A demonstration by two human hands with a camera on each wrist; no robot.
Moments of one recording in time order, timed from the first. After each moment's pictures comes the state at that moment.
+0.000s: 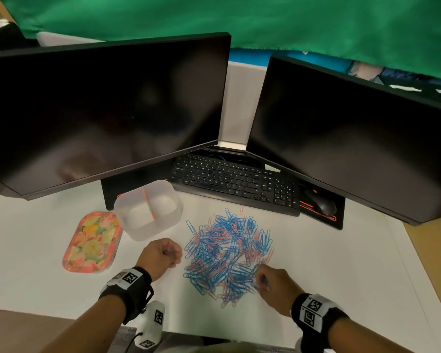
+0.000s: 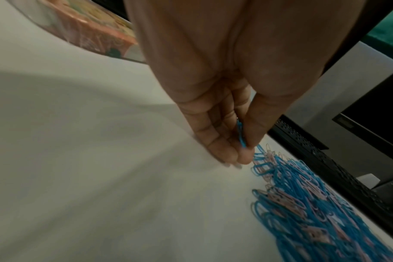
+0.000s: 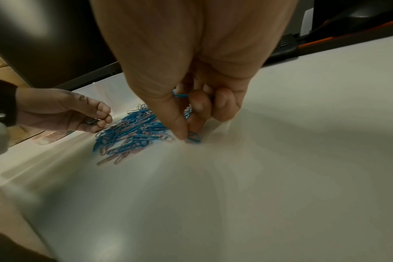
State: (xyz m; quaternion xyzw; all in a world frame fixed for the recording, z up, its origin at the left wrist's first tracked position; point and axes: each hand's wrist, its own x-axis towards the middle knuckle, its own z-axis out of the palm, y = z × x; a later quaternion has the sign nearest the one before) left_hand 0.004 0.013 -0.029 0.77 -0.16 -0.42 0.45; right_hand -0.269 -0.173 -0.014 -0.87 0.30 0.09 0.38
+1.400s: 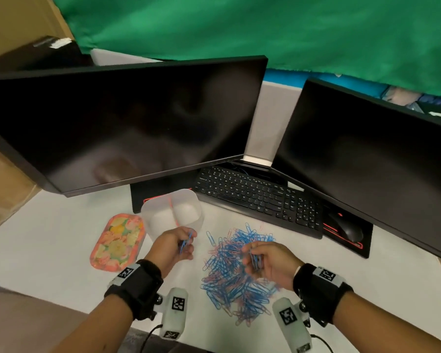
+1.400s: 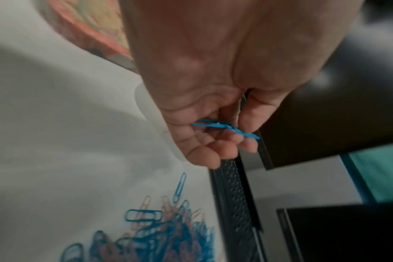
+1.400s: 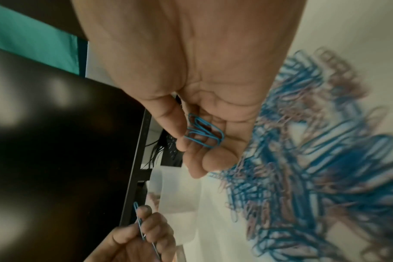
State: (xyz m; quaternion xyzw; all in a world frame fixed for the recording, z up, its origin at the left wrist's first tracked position) left_hand 0.017 -0.001 0.054 0.62 0.00 -0.48 0.62; right_hand -0.161 -0.185 0.068 -0.48 0.38 0.09 0.79
